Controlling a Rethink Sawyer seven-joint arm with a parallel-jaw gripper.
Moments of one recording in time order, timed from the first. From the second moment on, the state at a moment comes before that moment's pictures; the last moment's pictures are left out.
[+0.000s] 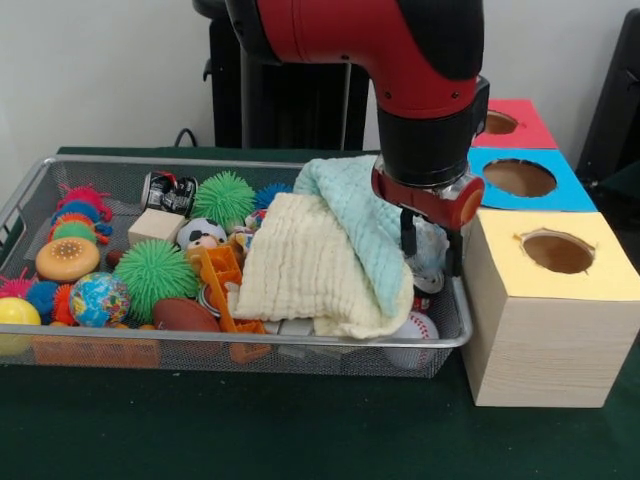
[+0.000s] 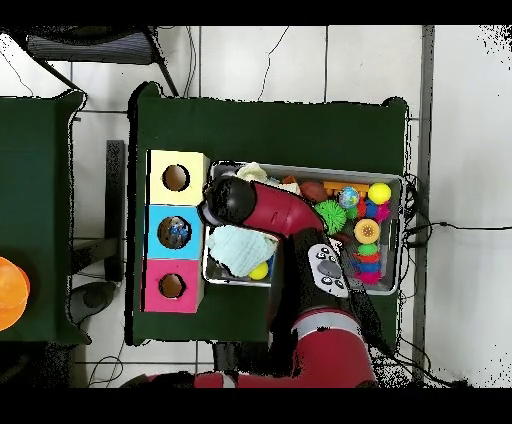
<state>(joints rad) -0.18 -0.48 0.06 1.56 0.16 0.55 2.26</state>
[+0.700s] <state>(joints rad) -0.16 -0.43 0.04 1.50 0.16 0.67 2.26</state>
